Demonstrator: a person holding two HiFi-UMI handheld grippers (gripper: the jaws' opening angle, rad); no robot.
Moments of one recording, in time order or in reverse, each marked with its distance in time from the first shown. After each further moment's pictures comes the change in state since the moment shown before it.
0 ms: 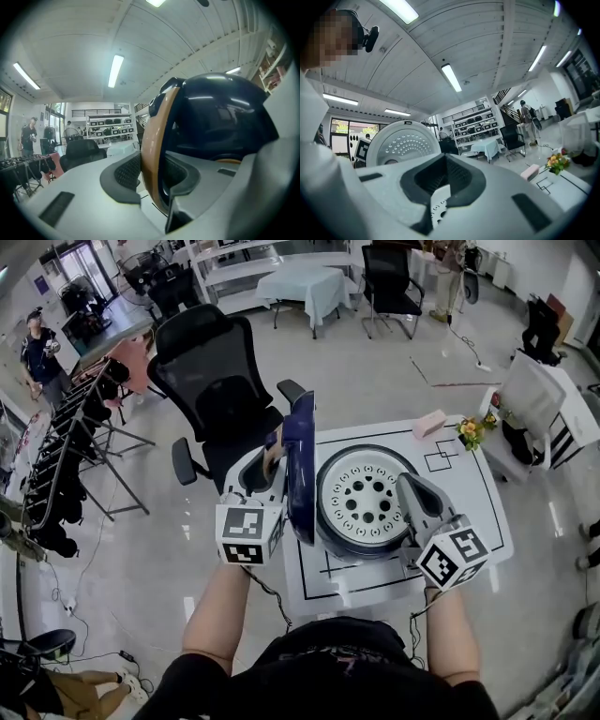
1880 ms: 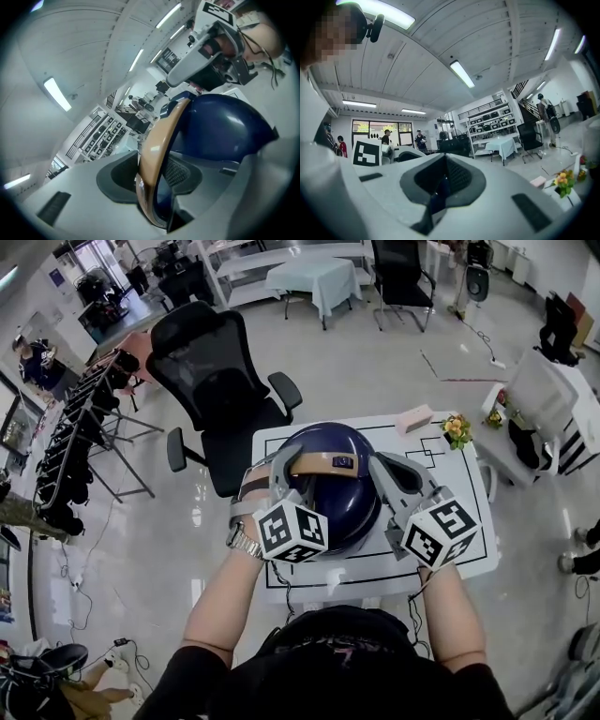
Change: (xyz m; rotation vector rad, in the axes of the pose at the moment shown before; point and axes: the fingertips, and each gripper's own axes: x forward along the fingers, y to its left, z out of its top) left arm 0.075 -0.181 -0.009 0.741 0.325 -0.026; right arm -0.019 -0.079 0.028 -0.035 0.047 0.231
